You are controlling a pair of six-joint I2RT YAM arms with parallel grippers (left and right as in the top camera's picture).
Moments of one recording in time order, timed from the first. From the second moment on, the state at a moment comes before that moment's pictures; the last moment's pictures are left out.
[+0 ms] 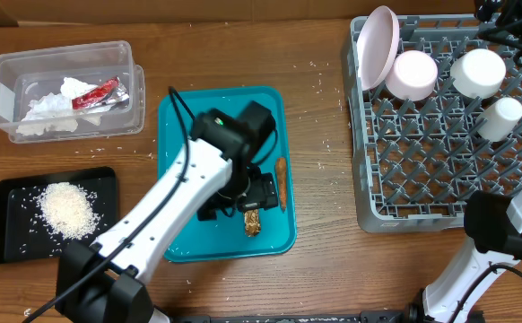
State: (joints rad) left arm -0.59 1.67 1.43 -1.43 0.12 -0.79; right arm -0.22 2.05 2.91 -1.64 -0.18 0.31
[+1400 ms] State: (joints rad) left arm -0.65 1.81 1.05 -0.85 0.04 -0.96; right arm -0.22 2.05 2.91 -1.64 -0.18 0.31
